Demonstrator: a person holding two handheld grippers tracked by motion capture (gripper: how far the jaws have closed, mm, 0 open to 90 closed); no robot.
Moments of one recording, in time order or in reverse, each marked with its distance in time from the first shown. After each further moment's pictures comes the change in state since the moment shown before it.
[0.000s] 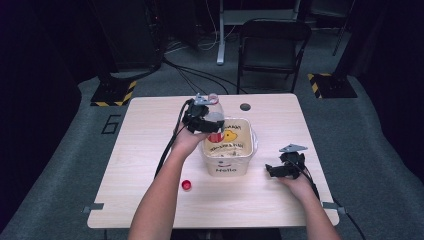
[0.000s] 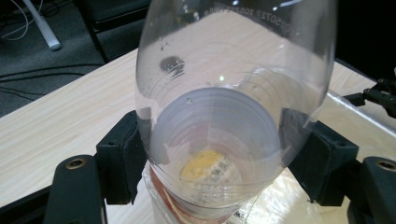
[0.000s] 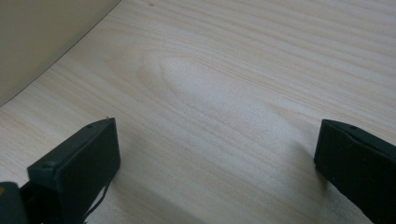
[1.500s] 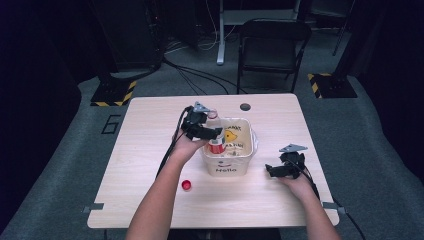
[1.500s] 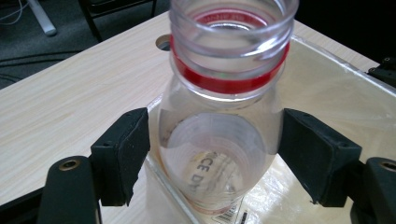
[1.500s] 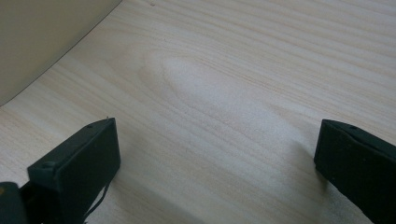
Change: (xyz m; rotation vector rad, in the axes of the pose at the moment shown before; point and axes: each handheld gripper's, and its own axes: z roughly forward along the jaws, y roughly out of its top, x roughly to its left) left arm 0.000 -0.018 -0.001 0.042 -0.003 -0.006; right arm 0.000 0.000 0.000 0.000 0.001 -0.006
